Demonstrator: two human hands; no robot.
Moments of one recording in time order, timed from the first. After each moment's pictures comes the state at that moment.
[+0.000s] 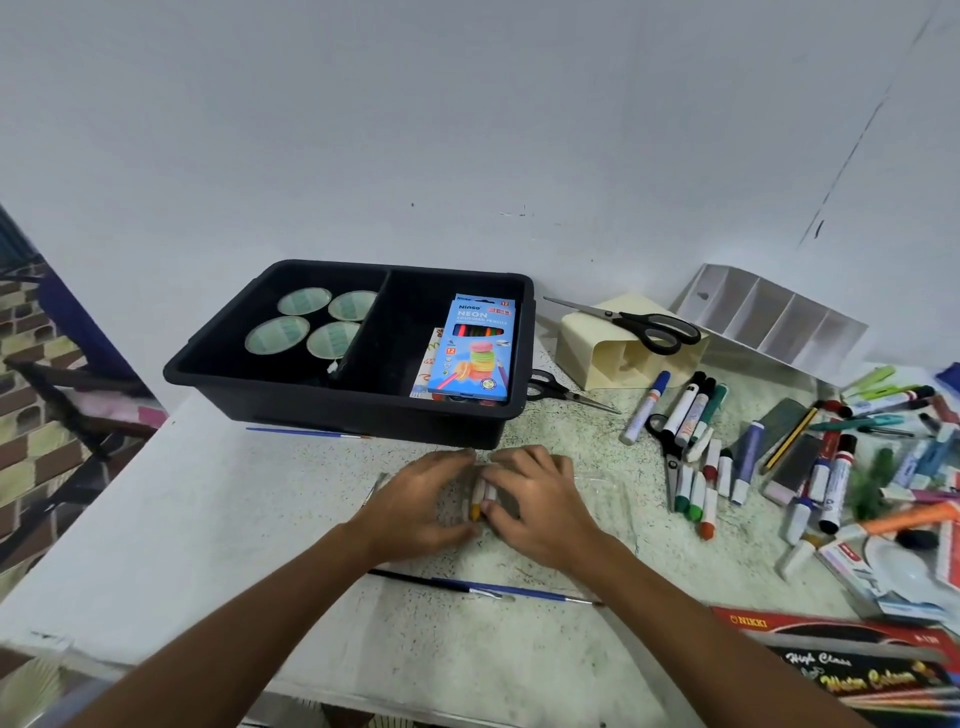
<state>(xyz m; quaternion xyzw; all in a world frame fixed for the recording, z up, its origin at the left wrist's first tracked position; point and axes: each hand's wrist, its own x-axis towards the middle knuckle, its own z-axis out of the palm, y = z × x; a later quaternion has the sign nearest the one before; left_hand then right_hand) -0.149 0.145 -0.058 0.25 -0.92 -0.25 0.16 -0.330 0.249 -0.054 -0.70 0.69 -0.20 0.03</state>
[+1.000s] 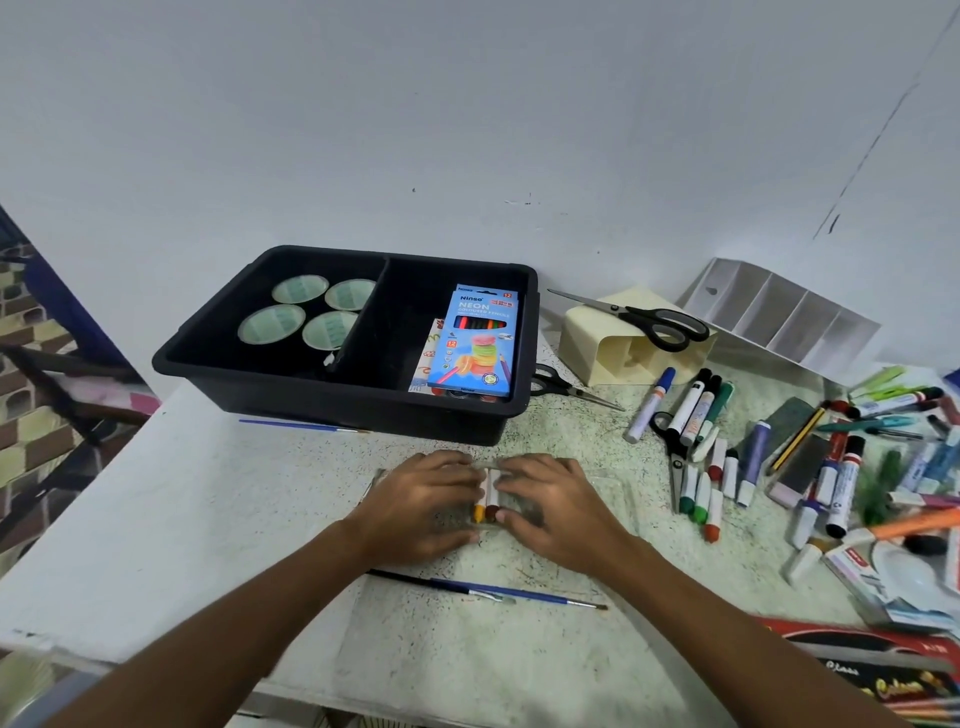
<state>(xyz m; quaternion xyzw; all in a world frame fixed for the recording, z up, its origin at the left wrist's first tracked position) -0.148 0.141 -0.060 0.10 -0.96 -0.10 0.23 -0.351 0.258 -0.056 -0.74 0.64 -0.22 0.04</state>
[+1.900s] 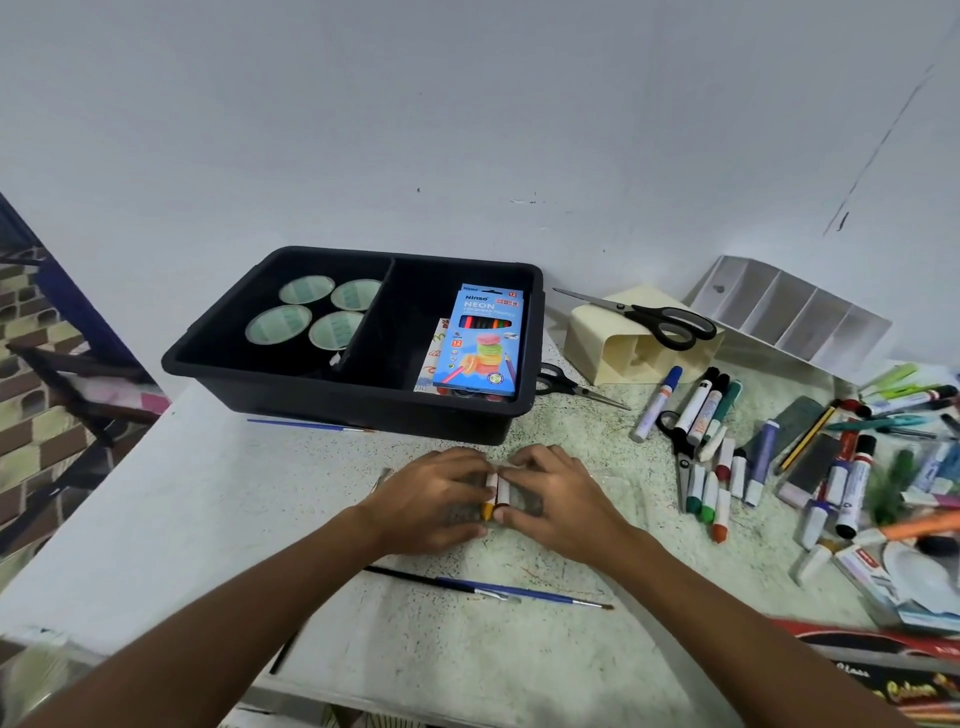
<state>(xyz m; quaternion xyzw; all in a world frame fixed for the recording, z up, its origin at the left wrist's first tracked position) -0.155 0.139 -0.045 0.08 -0.98 -0.09 0.15 -0.352 0.252 -0.054 -0.72 0.66 -0.21 0.08</state>
